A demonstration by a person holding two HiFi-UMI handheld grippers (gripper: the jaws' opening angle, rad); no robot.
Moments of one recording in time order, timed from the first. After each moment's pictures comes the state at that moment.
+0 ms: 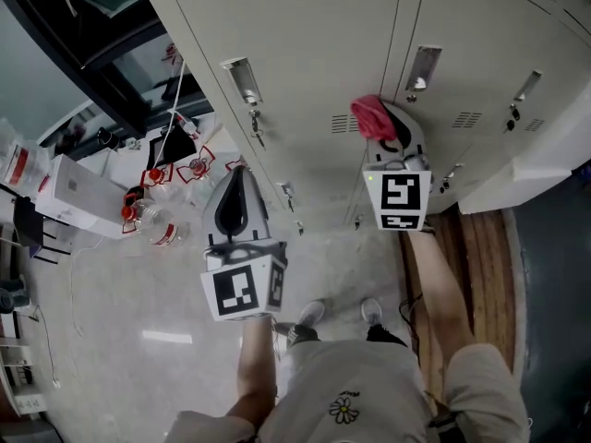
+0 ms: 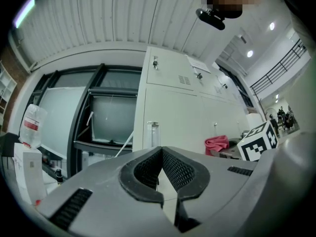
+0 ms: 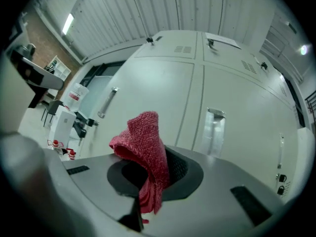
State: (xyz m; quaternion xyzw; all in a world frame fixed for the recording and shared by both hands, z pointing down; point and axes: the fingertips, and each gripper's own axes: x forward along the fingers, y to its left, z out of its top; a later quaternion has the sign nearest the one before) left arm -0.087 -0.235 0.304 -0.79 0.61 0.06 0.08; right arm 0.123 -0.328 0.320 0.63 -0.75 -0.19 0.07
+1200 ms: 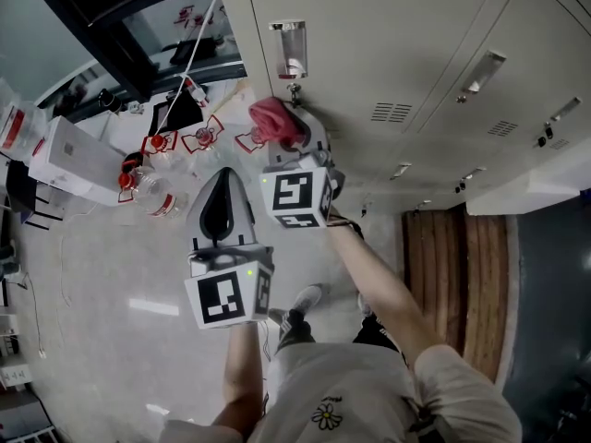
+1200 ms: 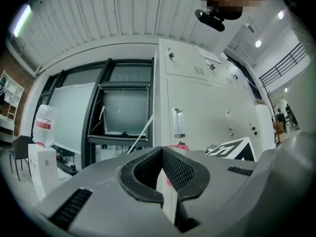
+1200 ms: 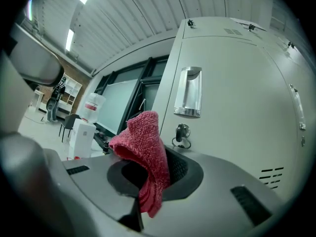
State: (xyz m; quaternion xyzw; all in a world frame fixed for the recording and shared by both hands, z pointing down) left arm -0.168 -0.235 0.340 -0.76 0.65 0.02 0.05; right arm -0.107 -0.360 0.378 0.55 -0.82 -0.14 0.06
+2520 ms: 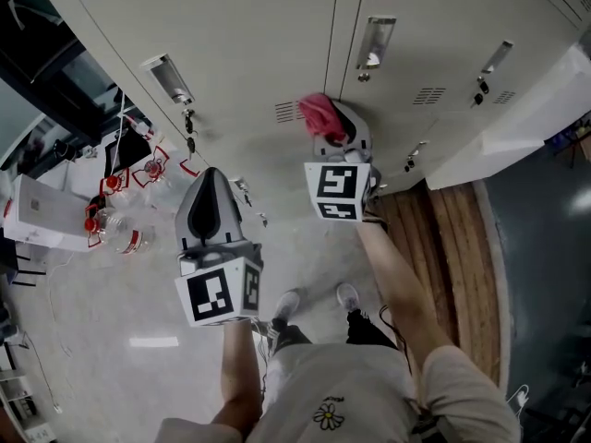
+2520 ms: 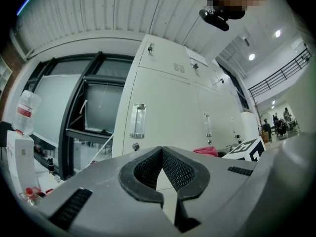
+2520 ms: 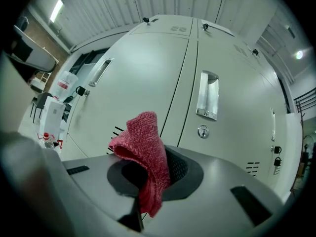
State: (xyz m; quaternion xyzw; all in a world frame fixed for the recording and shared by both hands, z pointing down) left arm -0.044 -0.253 0.341 -0.81 0.58 0.05 0.03; right arm 0.145 -0.354 0.392 0.68 -0.71 -0.14 0.11
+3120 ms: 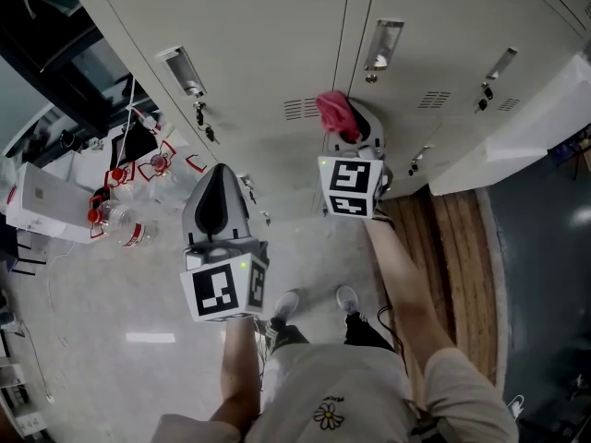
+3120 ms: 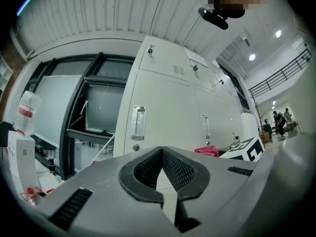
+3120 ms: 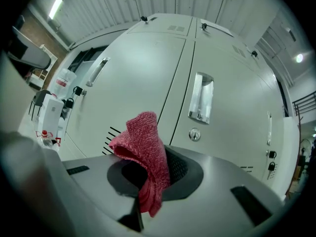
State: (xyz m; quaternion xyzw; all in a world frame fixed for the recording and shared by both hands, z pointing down) left arm -0.043 -0.244 0.339 -0.81 0.59 0.05 0.04; right arm 0.158 -0.351 0.385 0.68 -0.71 -0.14 0.12
